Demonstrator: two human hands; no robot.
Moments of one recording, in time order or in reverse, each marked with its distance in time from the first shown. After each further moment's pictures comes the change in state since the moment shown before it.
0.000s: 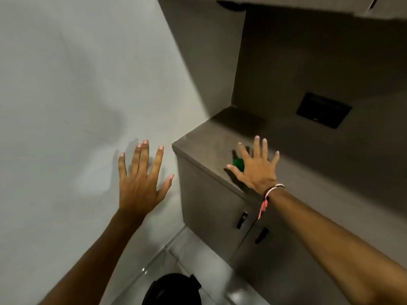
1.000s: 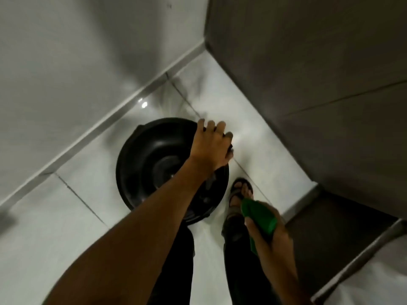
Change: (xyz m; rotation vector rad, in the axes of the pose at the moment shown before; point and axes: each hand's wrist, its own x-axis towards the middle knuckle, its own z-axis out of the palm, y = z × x) left_hand -0.350 0.163 0.524 -0.206 -0.931 0.315; right_hand -0.350 -0.070 0.537 0.897 -0.564 0.538
